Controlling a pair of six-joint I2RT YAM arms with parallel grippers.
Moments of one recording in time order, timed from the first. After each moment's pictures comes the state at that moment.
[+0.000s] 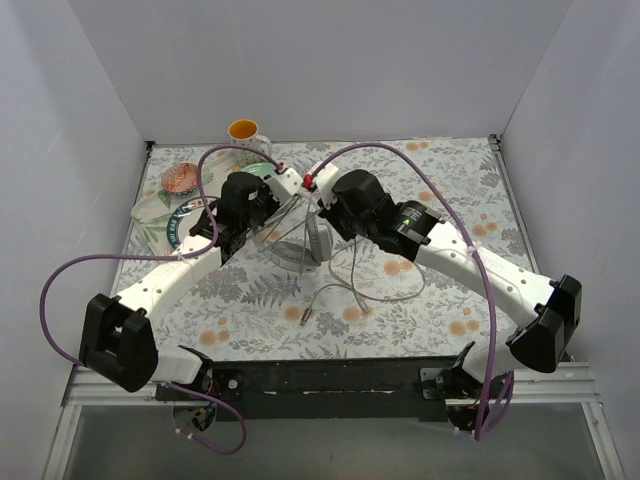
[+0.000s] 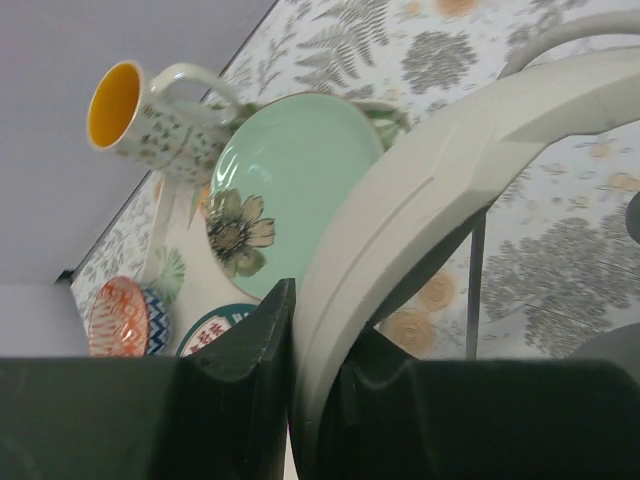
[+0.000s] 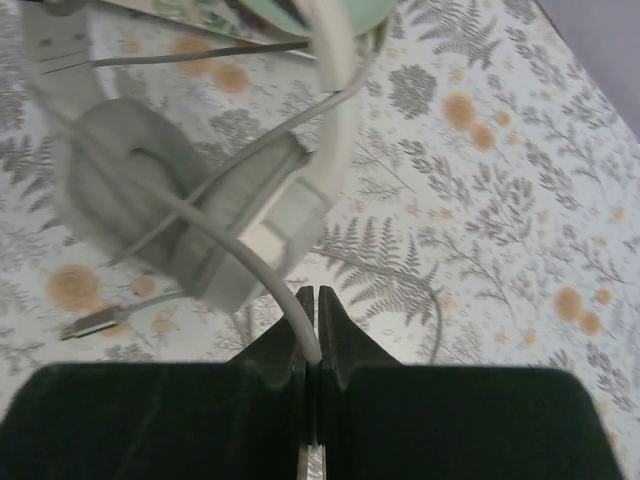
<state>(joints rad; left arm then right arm) -0.45 1.37 1.01 -0.06 -0.12 0.57 0.97 1.46 1.44 -0.60 0.19 -0.12</state>
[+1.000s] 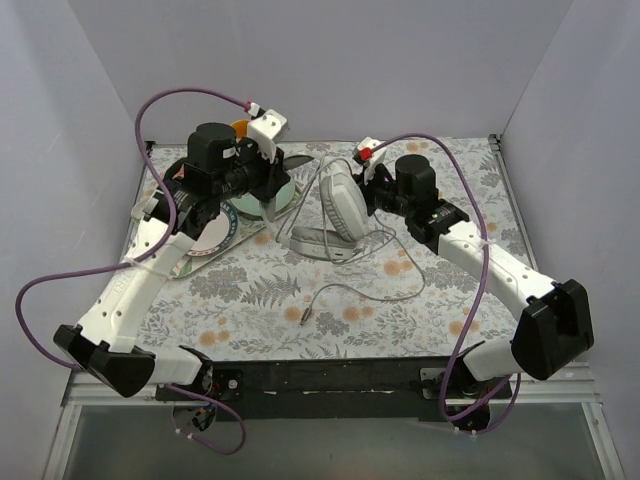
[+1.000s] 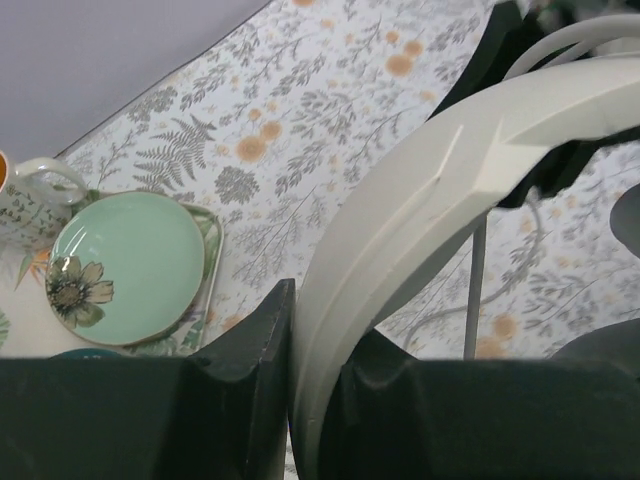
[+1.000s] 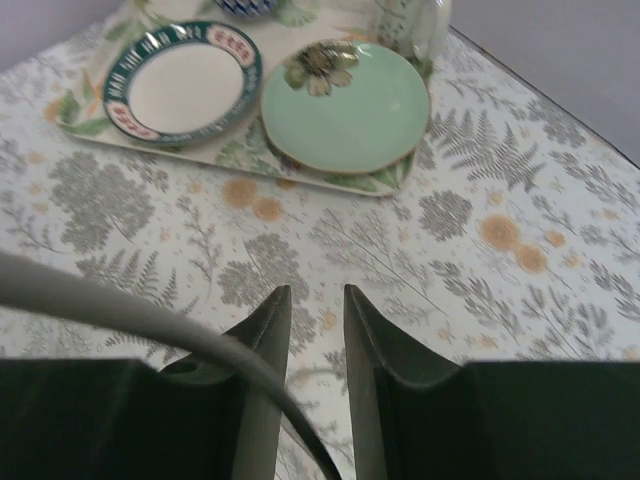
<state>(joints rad) -0.51 1.32 1.57 -0.66 0.22 0.13 0.58 1.40 1.18 -0.09 -0.35 -0.09</state>
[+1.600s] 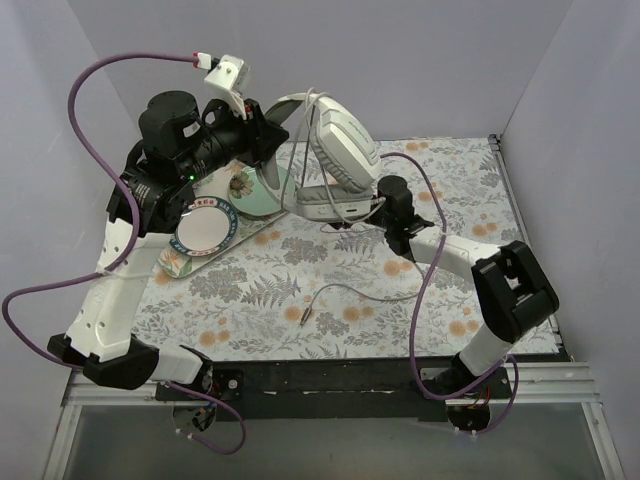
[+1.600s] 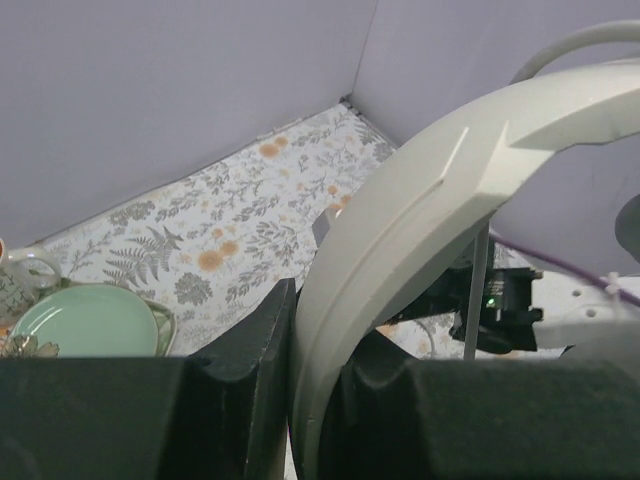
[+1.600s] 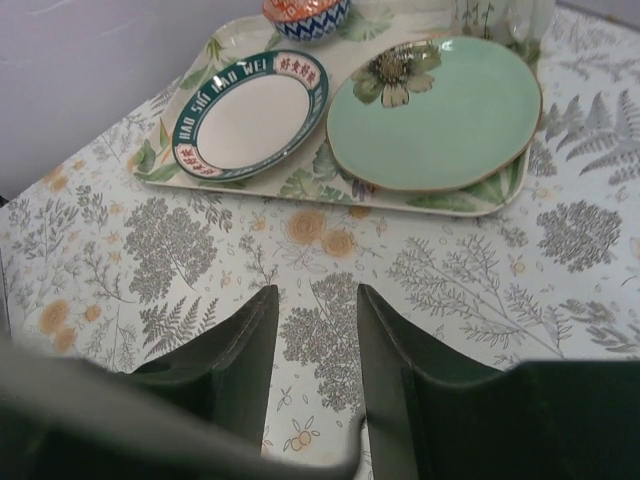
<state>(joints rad) -0.51 1.35 1.93 -0.68 0.25 -0.16 0.58 1.61 0.97 0.50 -0.49 0.23</state>
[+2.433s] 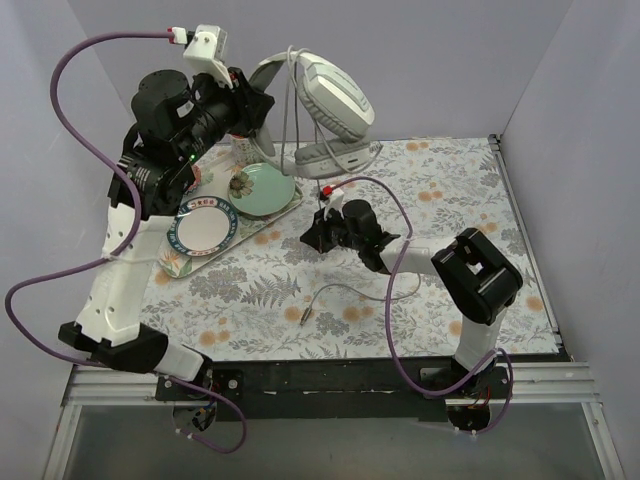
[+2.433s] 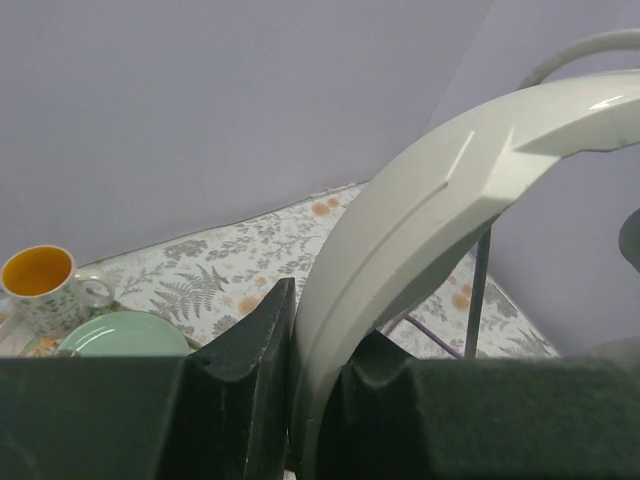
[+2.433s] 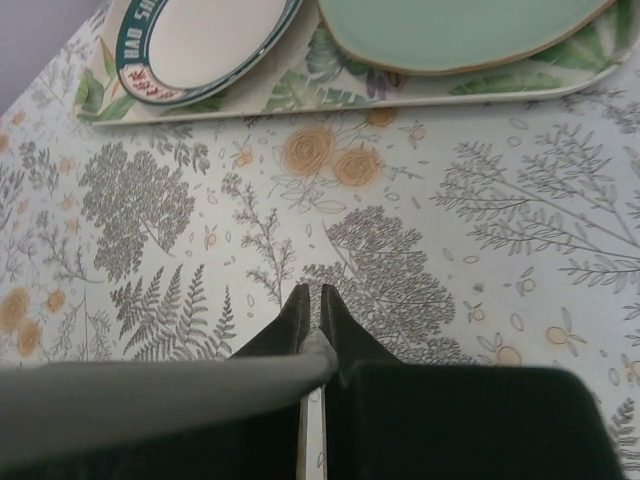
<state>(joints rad) -0.46 1.44 2.08 -0.64 0.10 -0.23 0.73 1.83 0.96 0.55 -0.31 0.32</state>
